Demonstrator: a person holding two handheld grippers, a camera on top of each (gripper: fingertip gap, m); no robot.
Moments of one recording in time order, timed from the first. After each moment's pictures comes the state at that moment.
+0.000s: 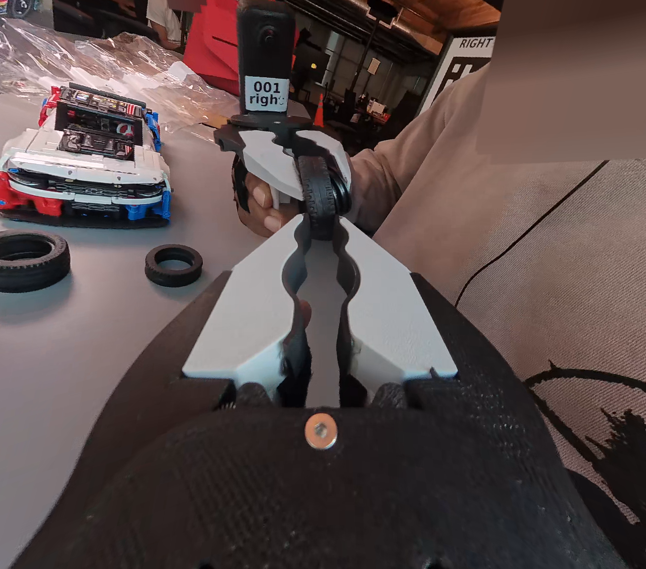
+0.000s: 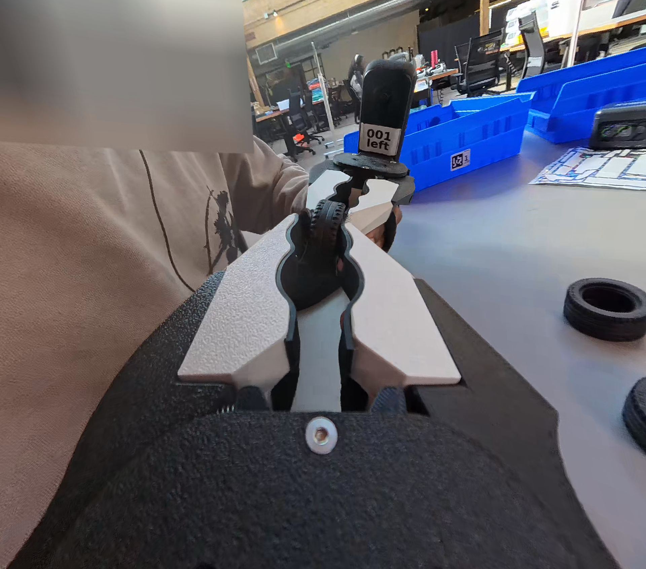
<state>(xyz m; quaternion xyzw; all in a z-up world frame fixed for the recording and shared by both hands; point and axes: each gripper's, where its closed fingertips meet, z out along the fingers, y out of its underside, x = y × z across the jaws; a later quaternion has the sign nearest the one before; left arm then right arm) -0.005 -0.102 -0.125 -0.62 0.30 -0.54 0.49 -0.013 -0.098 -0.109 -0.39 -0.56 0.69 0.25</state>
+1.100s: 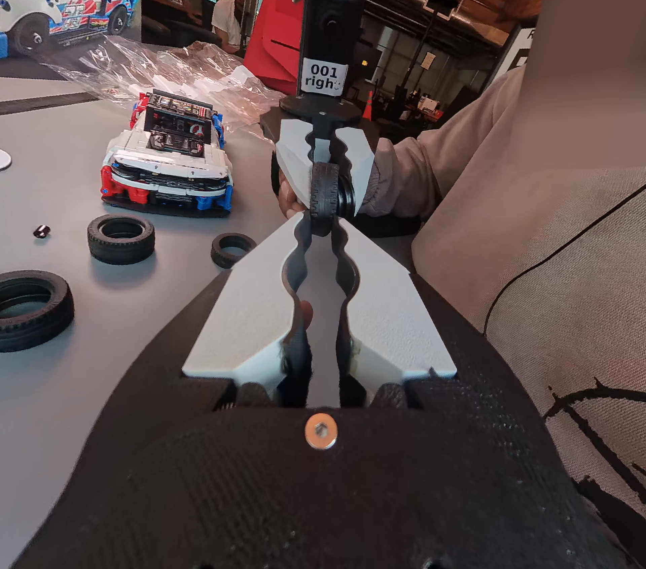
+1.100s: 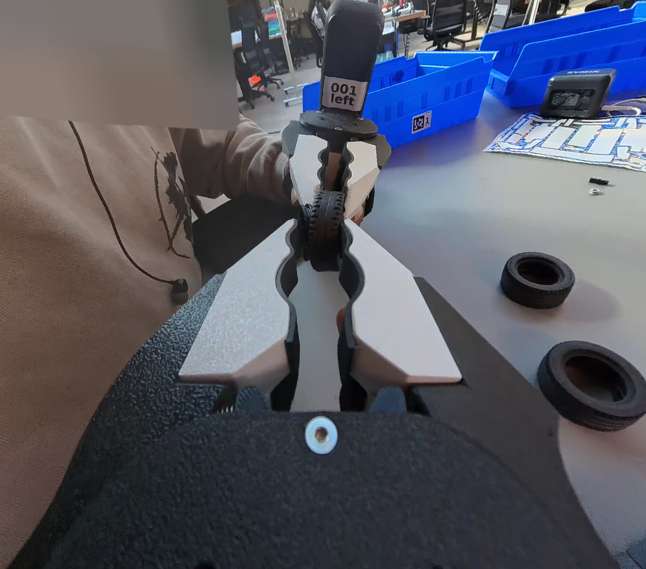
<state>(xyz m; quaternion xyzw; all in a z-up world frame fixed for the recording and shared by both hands) -0.027 -0.079 -0.133 -0.65 0.28 -0.47 0.52 -0.030 -0.082 -0.127 -0.43 -0.61 0.61 0.27</state>
